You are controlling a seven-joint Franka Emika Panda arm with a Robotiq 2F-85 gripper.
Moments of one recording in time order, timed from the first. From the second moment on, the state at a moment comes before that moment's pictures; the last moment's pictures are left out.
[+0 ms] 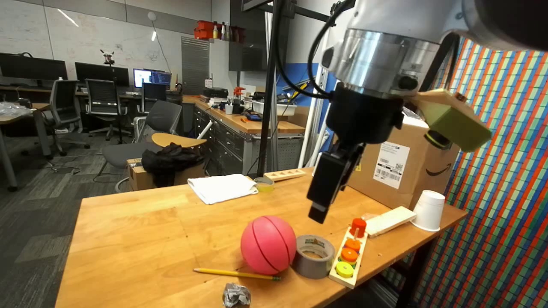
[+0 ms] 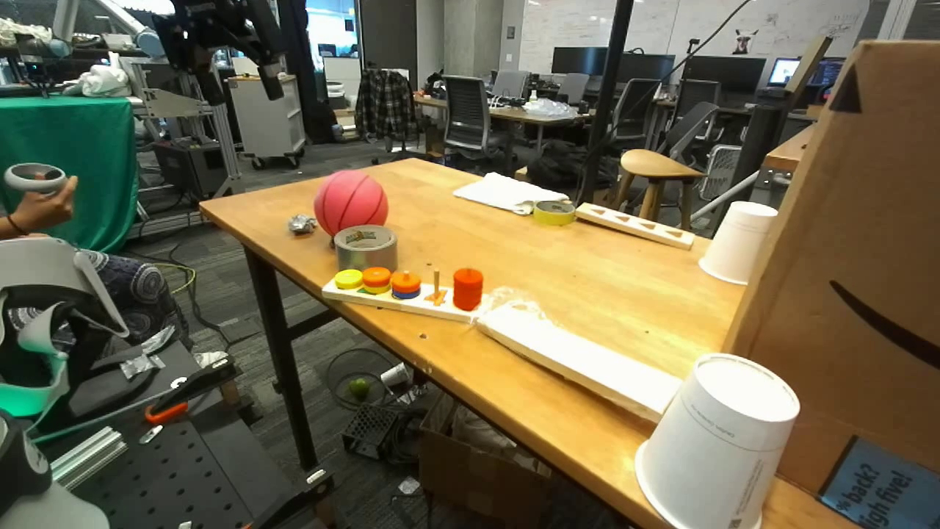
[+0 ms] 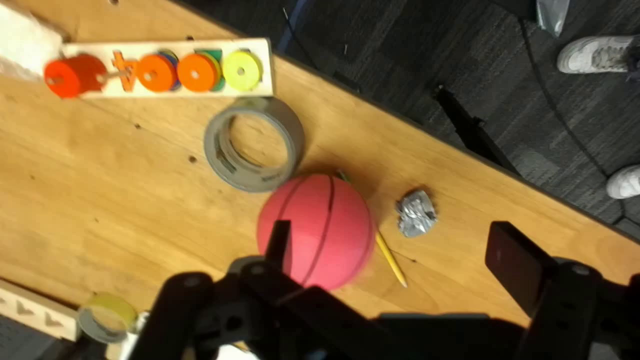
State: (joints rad) arm 0.32 -0.70 0.27 -2.60 0.00 2.08 0.04
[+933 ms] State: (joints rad) arm 0.39 -0.07 0.28 -2.29 0.09 2.27 -0.52
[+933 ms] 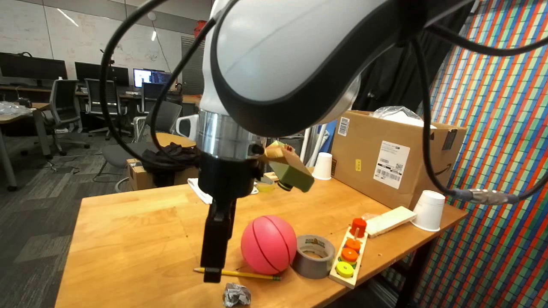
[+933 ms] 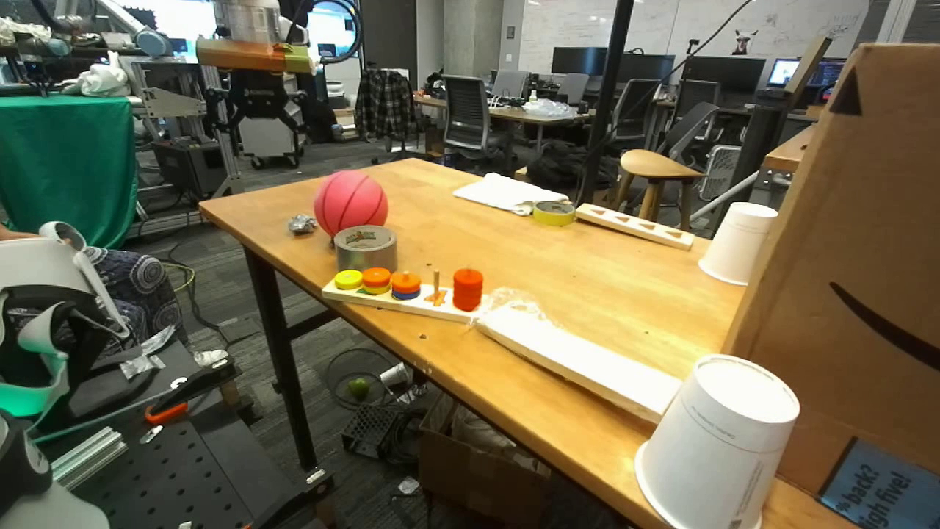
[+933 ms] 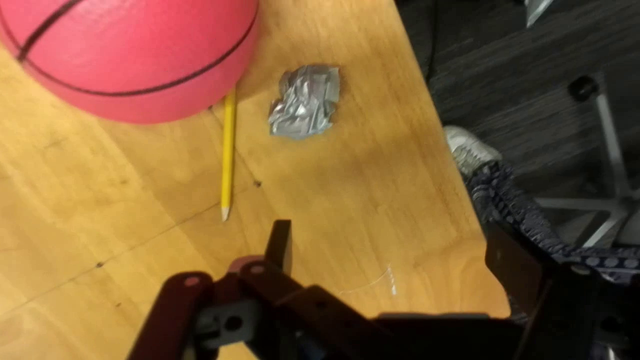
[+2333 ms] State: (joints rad) arm 0.14 0.07 0.13 -2.12 -0.24 1.91 -0.79
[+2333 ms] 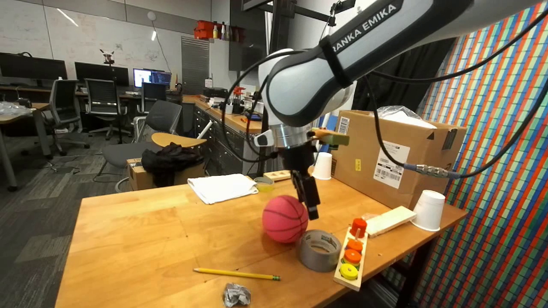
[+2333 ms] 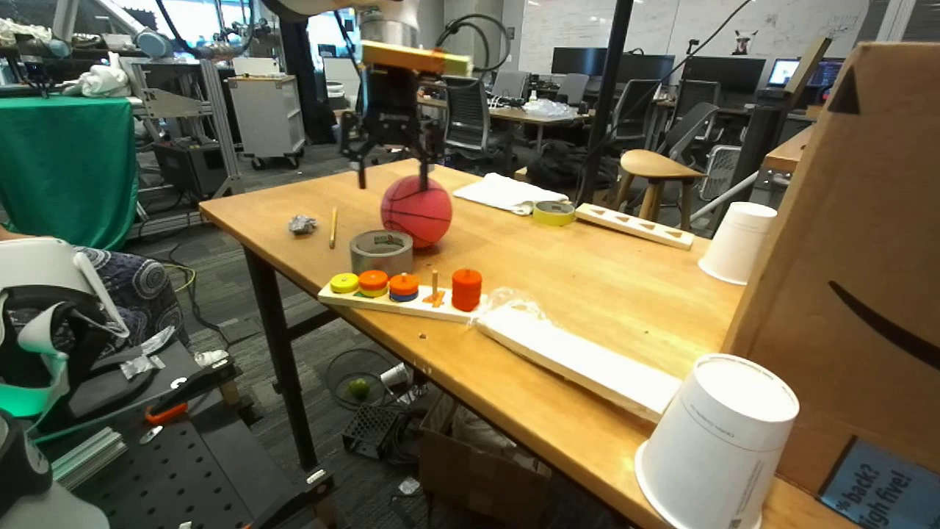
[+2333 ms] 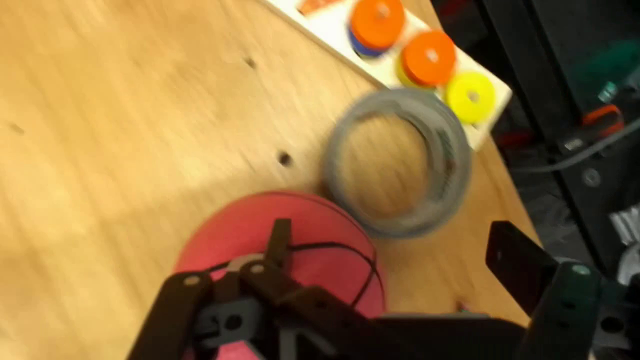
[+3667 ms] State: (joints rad) arm 0.22 -0.18 0.19 -2.34 -0.32 1.99 -0.55
